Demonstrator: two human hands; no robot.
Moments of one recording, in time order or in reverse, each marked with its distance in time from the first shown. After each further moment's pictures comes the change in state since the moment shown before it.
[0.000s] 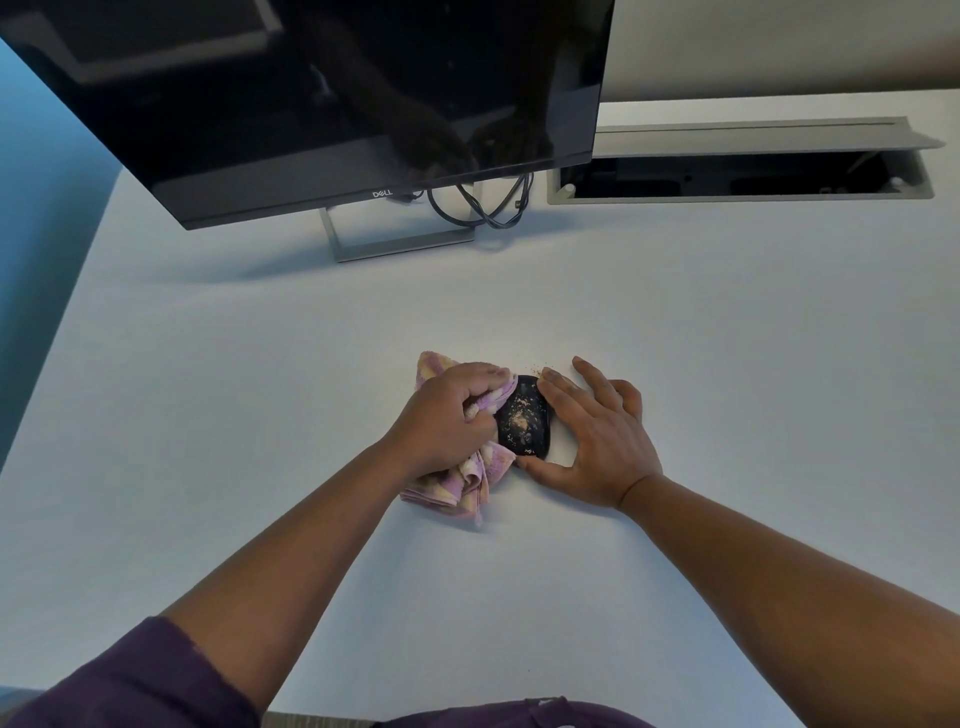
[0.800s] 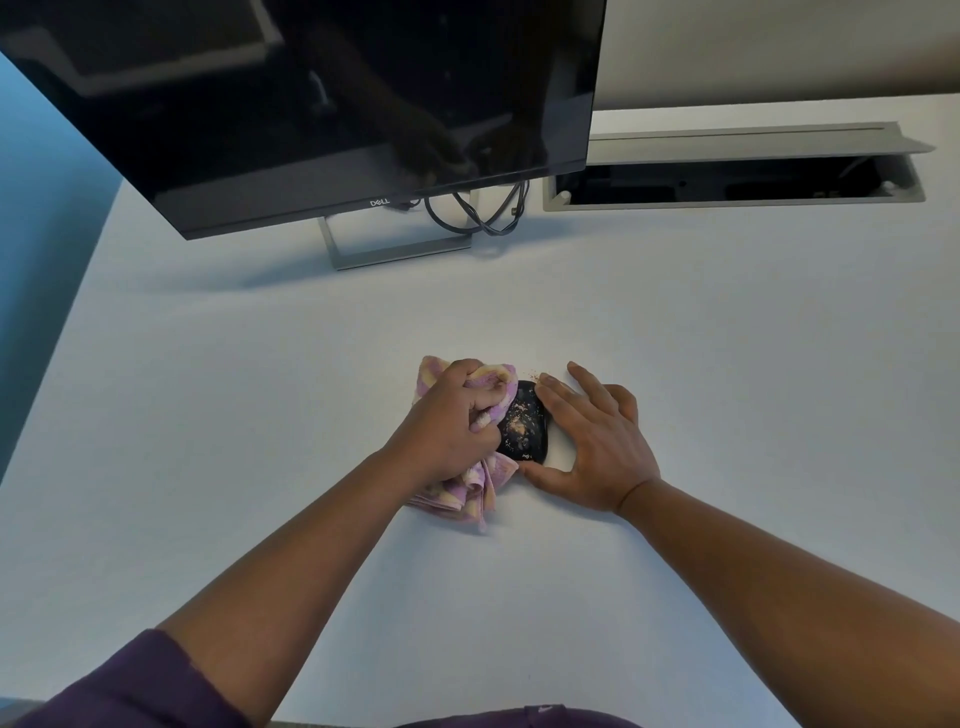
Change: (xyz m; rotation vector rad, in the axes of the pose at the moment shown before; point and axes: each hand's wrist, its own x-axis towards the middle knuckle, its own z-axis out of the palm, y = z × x) left_hand -0.001 0.004 0.004 0.154 -0.026 -0.026; right_hand -0.001 0.000 -0.004 0.008 -0.028 -0.011
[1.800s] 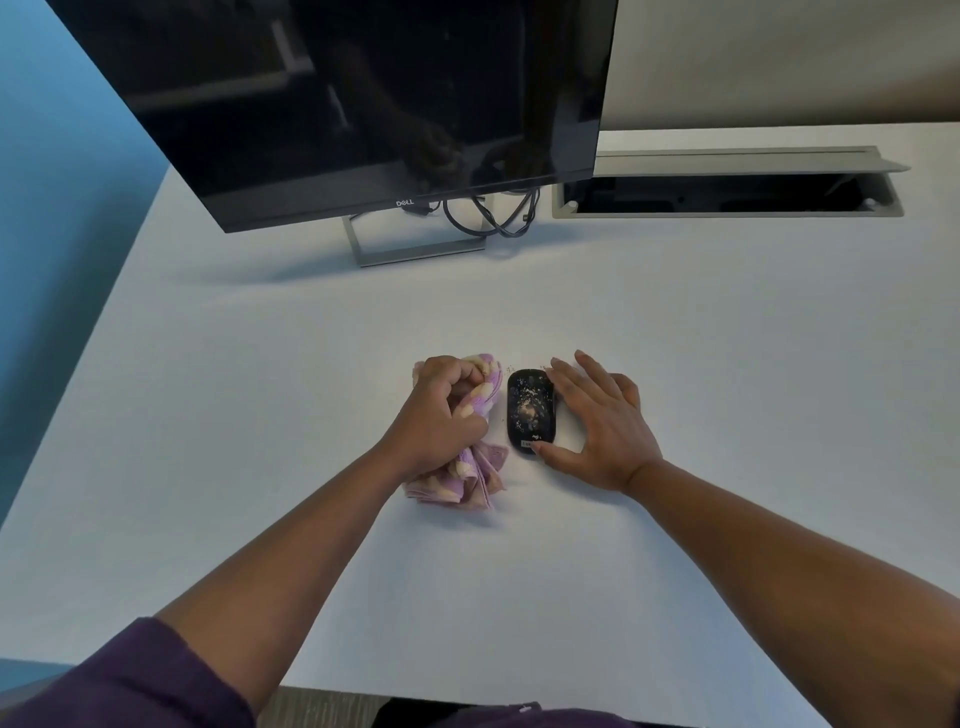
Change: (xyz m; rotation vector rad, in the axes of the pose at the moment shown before) left_hand -0.040 -0.002 -0.013 -0.397 0.148 -0.016; right_hand -0.003 -0.002 -0.008 0.030 -0.021 -0.009
